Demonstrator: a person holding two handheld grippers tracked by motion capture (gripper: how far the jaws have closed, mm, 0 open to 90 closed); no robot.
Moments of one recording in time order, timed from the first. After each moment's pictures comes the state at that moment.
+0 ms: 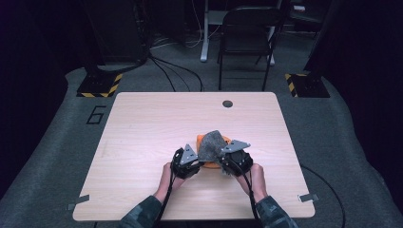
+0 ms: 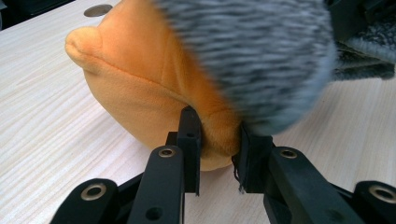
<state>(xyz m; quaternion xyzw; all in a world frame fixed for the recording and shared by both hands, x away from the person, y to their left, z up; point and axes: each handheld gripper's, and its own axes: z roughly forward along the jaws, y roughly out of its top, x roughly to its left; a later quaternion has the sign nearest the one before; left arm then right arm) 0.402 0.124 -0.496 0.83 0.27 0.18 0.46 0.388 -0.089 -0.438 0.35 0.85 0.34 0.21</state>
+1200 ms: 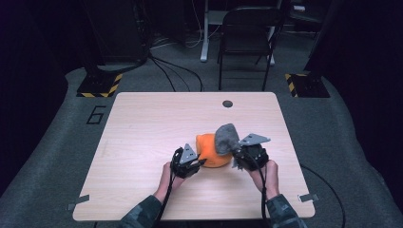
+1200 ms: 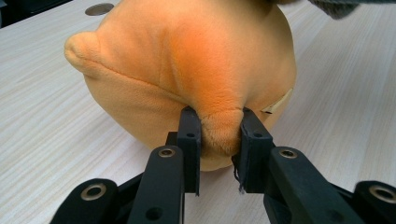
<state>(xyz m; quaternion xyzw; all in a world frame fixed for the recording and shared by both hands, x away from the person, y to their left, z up) 0.404 0.125 -0.497 0.82 0.28 0.18 0.46 0.386 -0.122 -0.411 0.39 0.82 0.36 0.22</state>
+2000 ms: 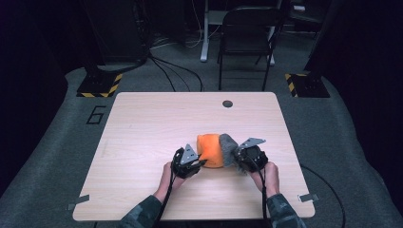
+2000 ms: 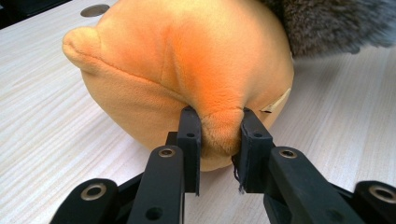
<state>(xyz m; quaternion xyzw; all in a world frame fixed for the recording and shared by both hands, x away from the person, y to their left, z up) 0.404 0.124 -0.498 0.83 0.27 0.18 0.46 0.408 -0.139 -0.454 0.42 0.84 0.29 0.20</state>
